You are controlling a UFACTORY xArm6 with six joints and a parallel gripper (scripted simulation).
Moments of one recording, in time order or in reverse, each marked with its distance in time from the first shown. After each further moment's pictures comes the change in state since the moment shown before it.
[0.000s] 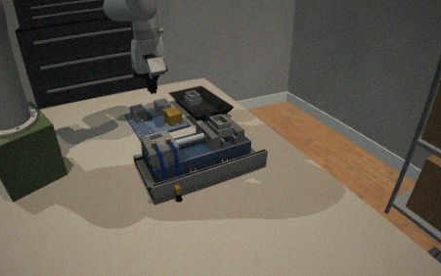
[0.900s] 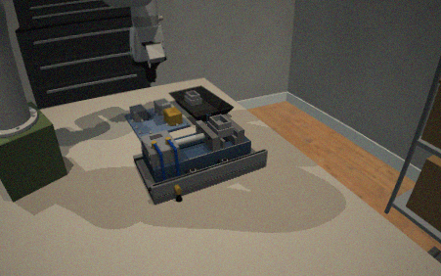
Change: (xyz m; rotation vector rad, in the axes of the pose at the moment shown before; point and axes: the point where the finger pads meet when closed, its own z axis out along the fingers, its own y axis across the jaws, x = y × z) arm 0.000 -0.001 -0.037 0.002 -0.001 0.000
